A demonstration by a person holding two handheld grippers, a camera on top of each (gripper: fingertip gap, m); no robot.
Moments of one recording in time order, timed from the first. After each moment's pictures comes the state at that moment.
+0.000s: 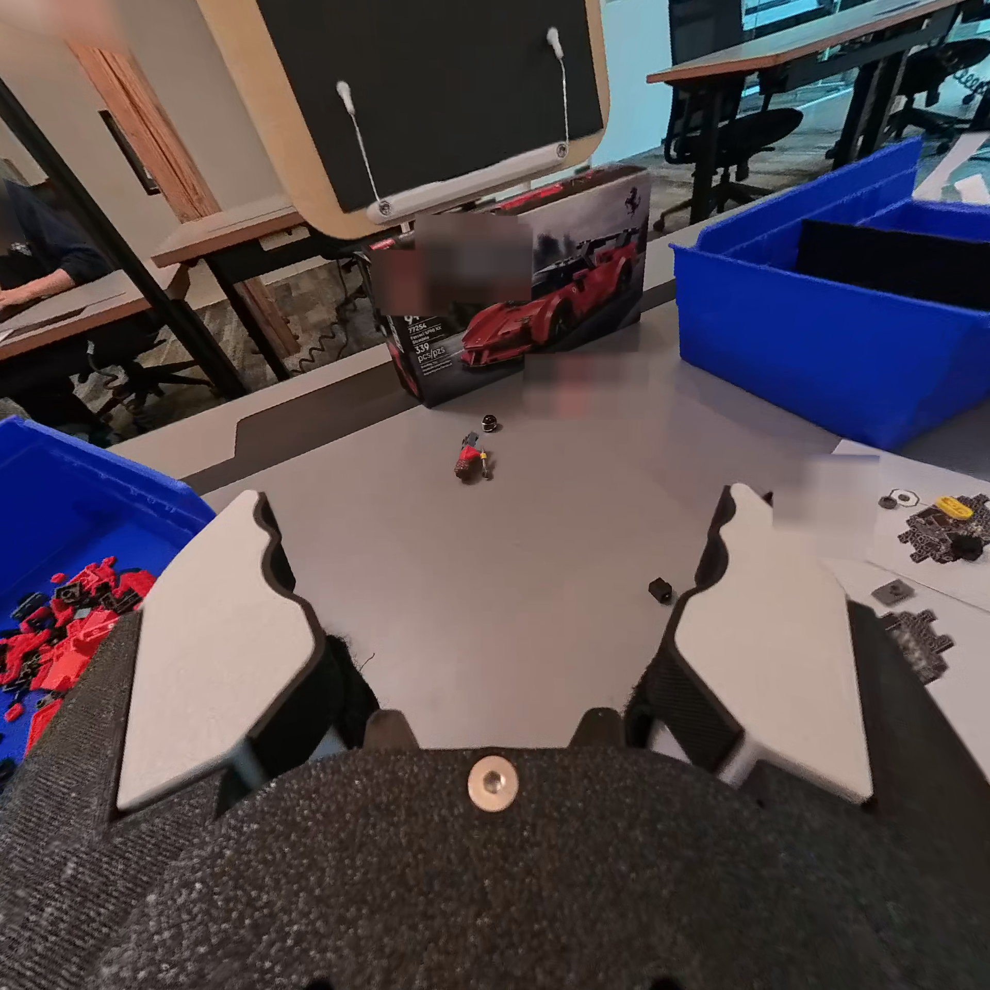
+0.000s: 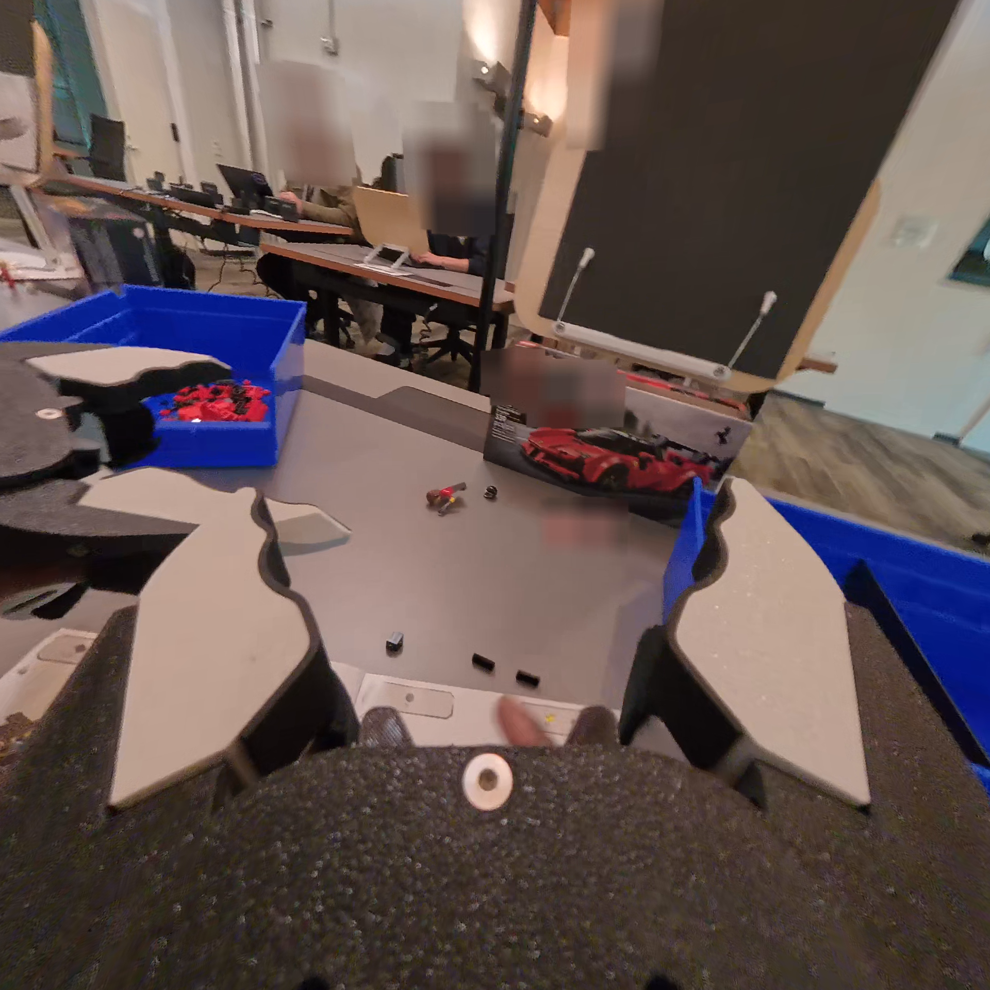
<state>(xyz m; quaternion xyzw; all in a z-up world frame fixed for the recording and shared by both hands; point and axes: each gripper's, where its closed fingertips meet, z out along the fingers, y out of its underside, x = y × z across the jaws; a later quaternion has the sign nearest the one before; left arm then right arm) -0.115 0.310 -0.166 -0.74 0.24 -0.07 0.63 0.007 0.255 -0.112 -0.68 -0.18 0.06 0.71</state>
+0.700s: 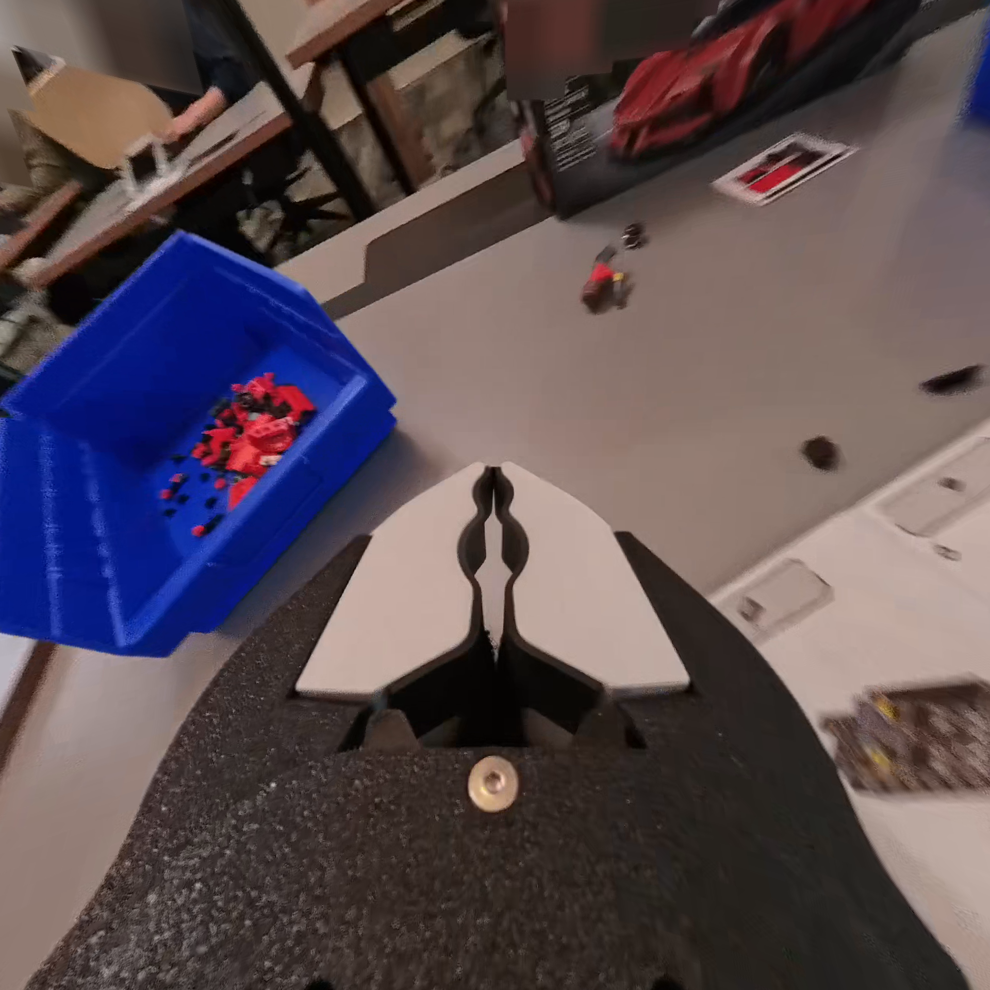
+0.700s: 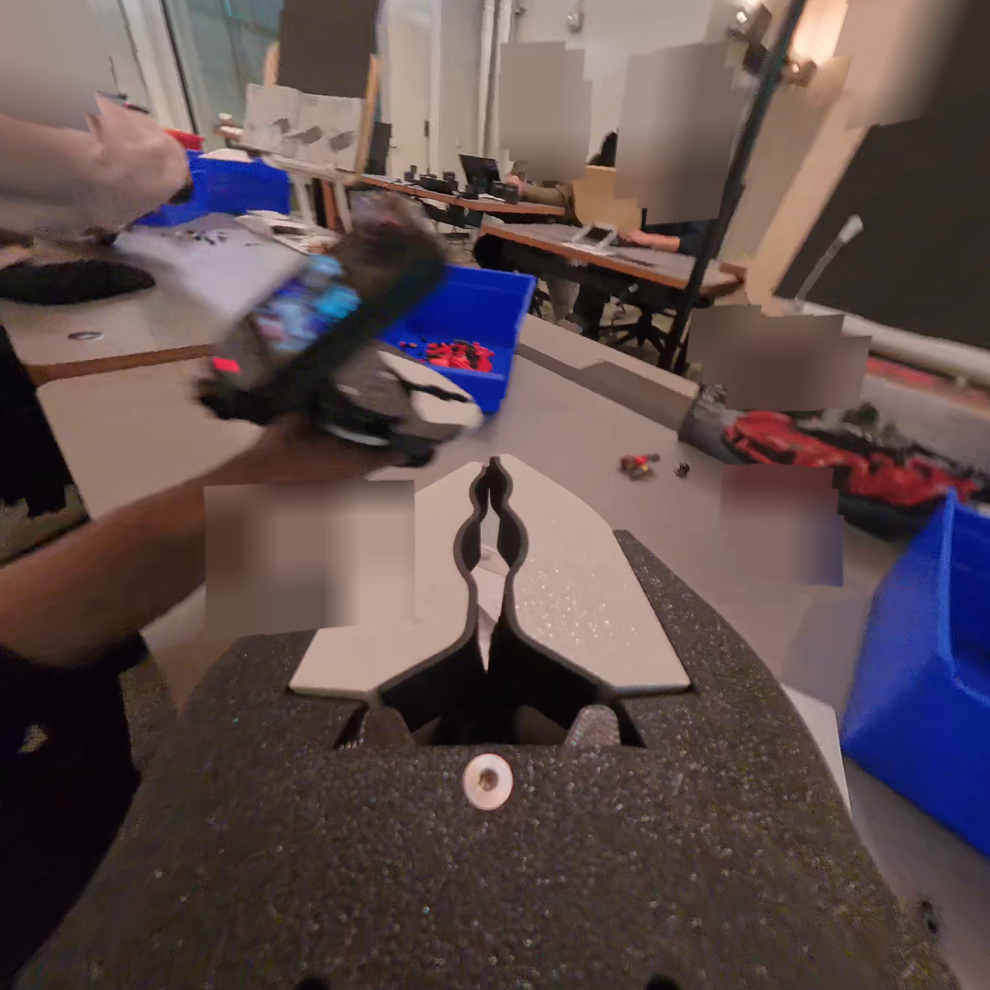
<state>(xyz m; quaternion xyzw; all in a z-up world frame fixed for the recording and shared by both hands) -0.173 0.291 -0.211 -0.82 0.18 0.11 0.53 -0.049 0.155 -0.130 -0.67 -0.31 0.20 0.64</state>
